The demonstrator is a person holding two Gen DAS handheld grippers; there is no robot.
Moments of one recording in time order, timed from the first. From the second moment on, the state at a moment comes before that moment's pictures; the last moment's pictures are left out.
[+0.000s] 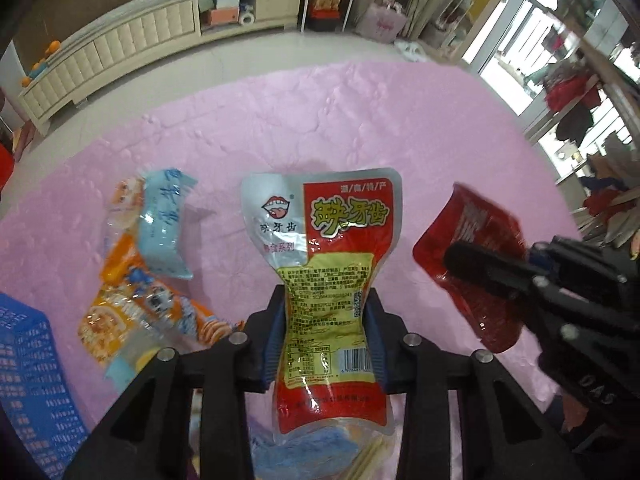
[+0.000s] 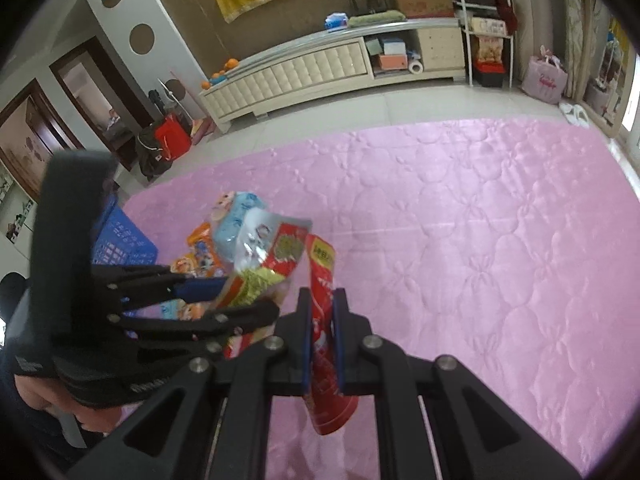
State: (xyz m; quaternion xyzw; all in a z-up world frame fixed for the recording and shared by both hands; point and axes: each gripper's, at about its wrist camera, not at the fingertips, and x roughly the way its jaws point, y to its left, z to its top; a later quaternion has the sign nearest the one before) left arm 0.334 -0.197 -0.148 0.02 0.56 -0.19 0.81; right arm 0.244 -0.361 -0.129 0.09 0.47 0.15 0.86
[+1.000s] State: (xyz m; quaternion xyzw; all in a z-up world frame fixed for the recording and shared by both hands) left arm 0.199 -0.023 0.000 -0.03 0.43 -0.14 0.89; right arm 0.185 -0.207 -0.008 0.01 0.40 0.23 0.88
